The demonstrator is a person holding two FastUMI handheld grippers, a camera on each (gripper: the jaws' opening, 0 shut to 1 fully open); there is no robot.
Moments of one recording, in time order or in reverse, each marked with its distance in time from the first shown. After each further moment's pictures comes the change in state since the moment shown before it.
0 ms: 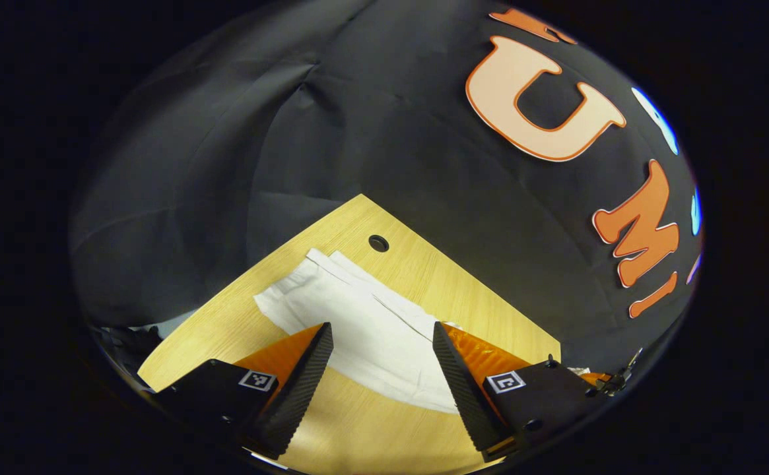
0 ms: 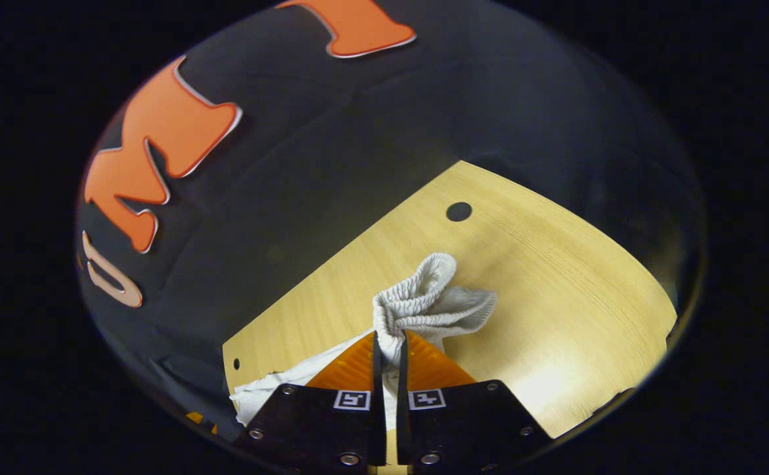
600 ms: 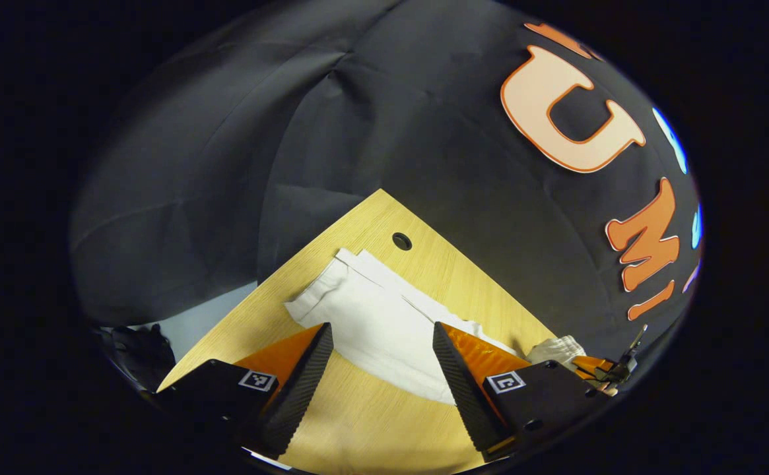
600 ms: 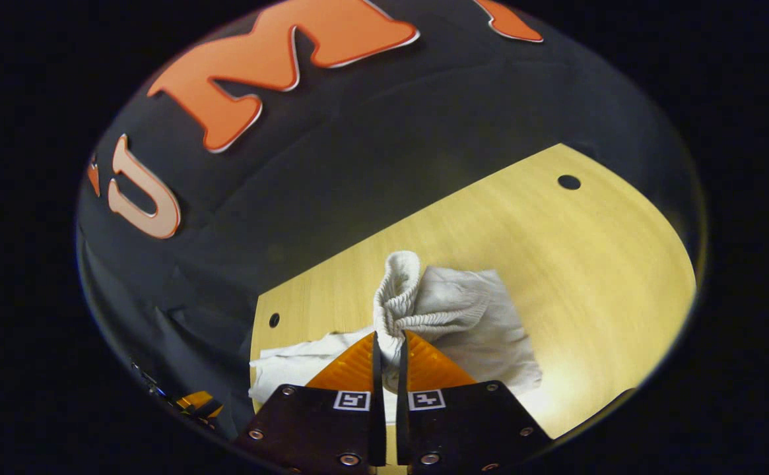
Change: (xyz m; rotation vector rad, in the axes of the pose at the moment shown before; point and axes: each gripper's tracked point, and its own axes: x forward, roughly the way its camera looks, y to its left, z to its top) left arm 0.009 0.062 0.010 -0.039 0.050 -0.008; right arm 0.010 0.151 -0.116 -0.167 0.130 0.153
